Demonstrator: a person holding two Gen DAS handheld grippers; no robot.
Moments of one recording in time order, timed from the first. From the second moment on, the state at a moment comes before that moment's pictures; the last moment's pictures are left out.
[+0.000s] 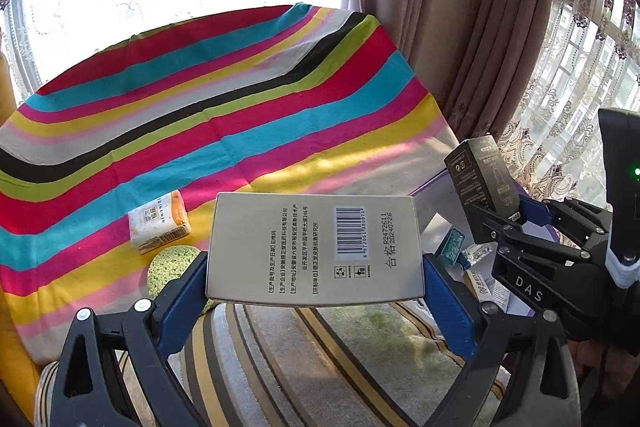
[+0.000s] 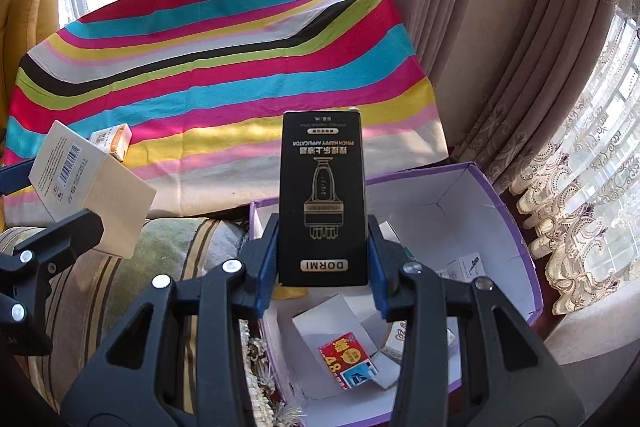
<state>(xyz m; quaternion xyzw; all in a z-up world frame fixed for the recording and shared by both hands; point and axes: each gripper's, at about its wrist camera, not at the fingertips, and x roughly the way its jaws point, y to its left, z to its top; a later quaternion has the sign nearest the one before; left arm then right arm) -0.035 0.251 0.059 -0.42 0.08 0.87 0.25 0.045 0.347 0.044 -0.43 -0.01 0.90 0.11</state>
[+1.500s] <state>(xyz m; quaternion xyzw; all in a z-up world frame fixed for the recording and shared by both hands) -0.033 0.179 0.065 -0.43 -0.05 0.87 0.25 0.063 0.365 0.053 -0.42 0.01 0.90 0.10</state>
